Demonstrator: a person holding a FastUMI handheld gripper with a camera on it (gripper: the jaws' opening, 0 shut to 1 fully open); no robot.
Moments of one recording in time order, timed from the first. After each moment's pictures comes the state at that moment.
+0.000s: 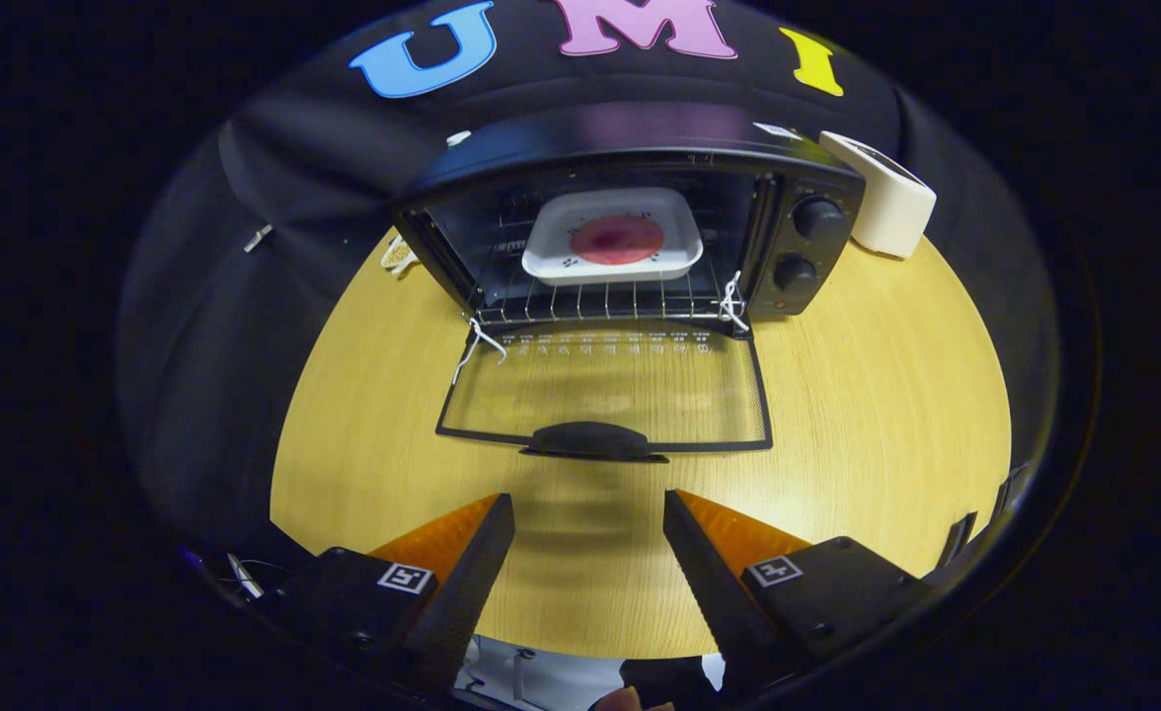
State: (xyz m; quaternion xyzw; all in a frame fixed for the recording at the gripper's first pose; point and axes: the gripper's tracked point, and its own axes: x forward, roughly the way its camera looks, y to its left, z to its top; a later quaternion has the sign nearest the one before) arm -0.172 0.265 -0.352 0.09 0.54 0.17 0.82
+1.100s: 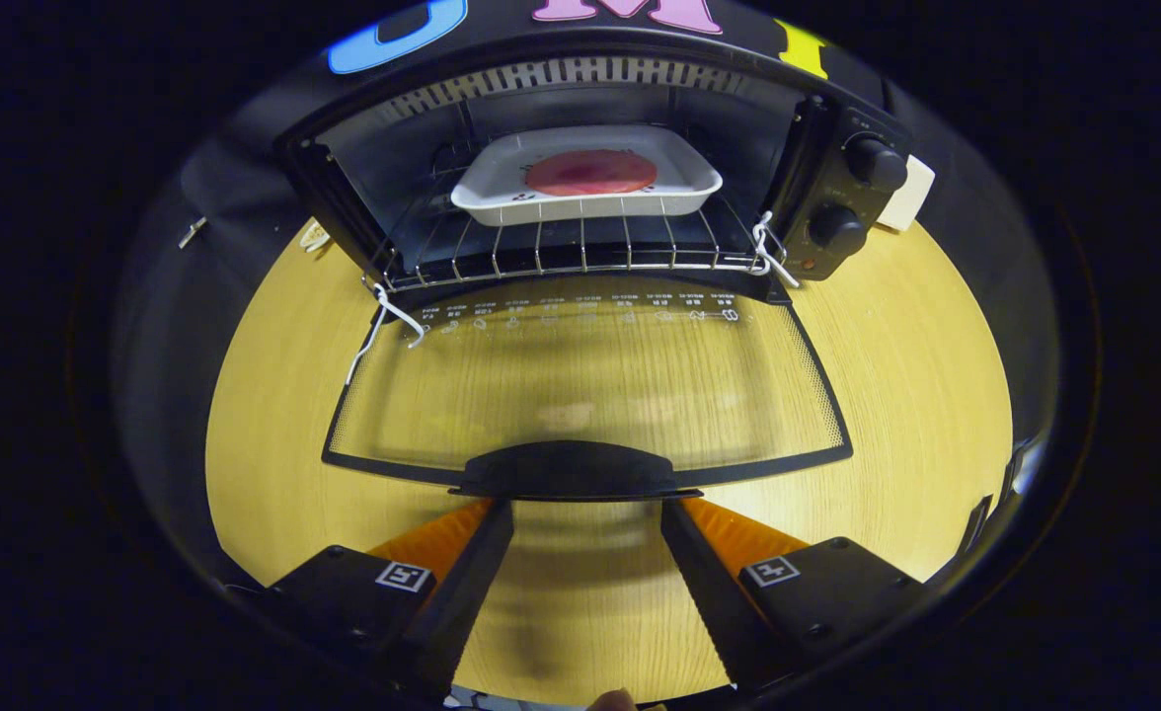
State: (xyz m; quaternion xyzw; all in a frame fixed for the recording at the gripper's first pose) arm -0.146 0.284 -0.421 0.07 0.55 0.10 0.83
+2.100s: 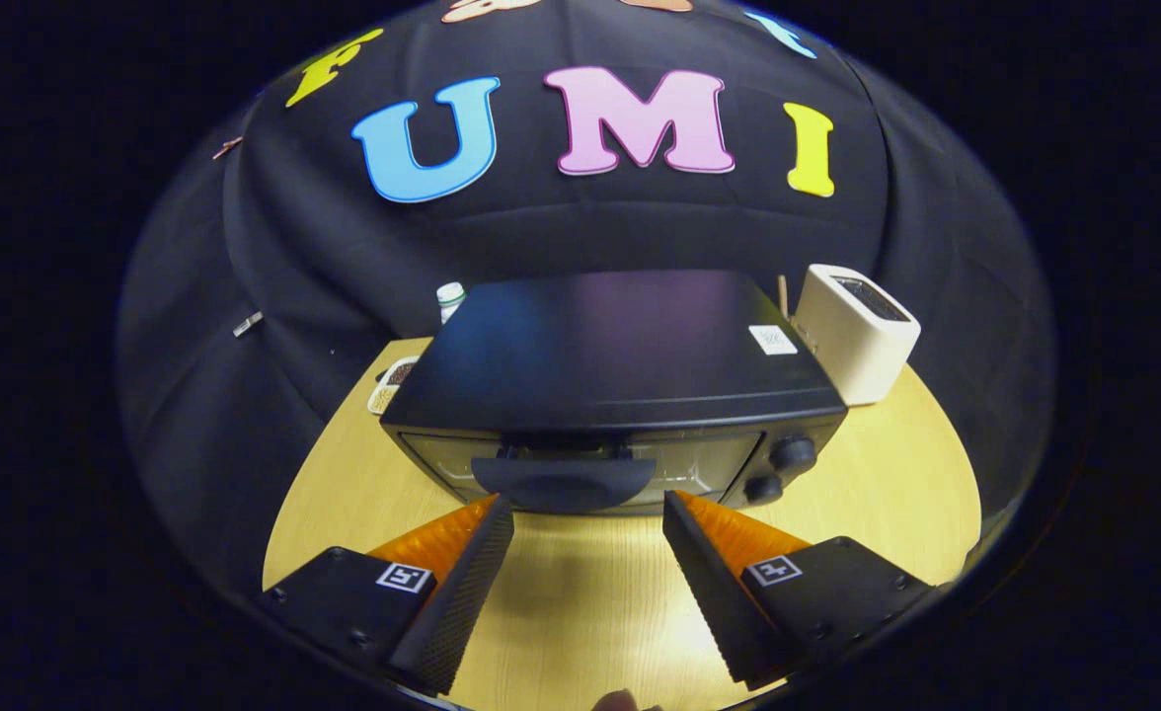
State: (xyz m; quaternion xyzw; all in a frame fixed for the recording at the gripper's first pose) arm -0.069 0.252 -0.264 0.10 0.35 0.13 0.92
